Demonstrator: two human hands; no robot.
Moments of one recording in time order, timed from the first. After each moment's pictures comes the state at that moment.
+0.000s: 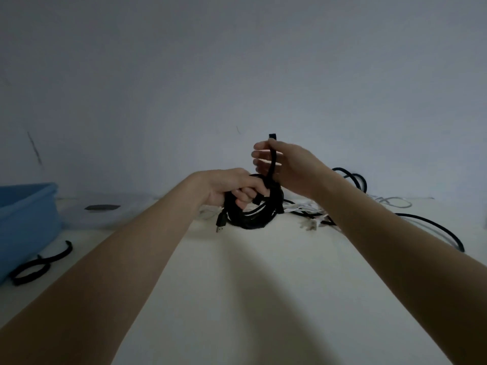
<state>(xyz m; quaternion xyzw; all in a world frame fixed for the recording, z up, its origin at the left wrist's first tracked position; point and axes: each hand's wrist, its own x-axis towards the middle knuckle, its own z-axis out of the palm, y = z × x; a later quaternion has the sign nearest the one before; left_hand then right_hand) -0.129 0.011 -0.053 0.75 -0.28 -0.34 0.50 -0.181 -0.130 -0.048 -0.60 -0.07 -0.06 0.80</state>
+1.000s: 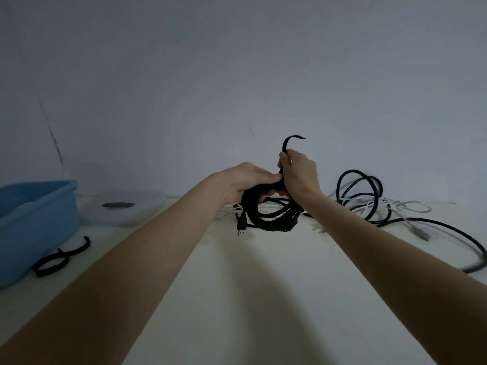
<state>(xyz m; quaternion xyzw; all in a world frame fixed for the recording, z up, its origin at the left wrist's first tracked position) -0.132 0.006 -0.054 0.75 -0.24 -0.24 0.57 -0.153 -0.118 -0.075 -0.83 0.07 -0.34 0.43</state>
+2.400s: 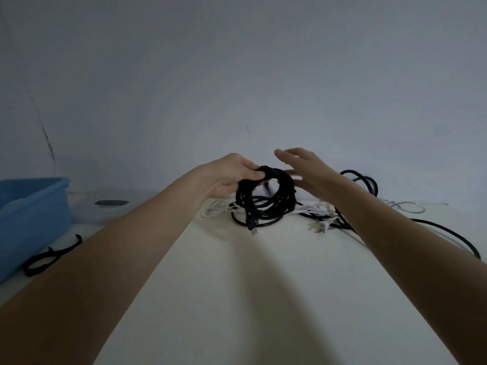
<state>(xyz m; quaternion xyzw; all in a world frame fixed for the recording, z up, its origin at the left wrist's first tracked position) -0.118 0.019 -0.047 0.74 -0.26 -0.21 0.58 -0.168 -0.148 -0.059 -0.77 0.02 -0.11 0.63</state>
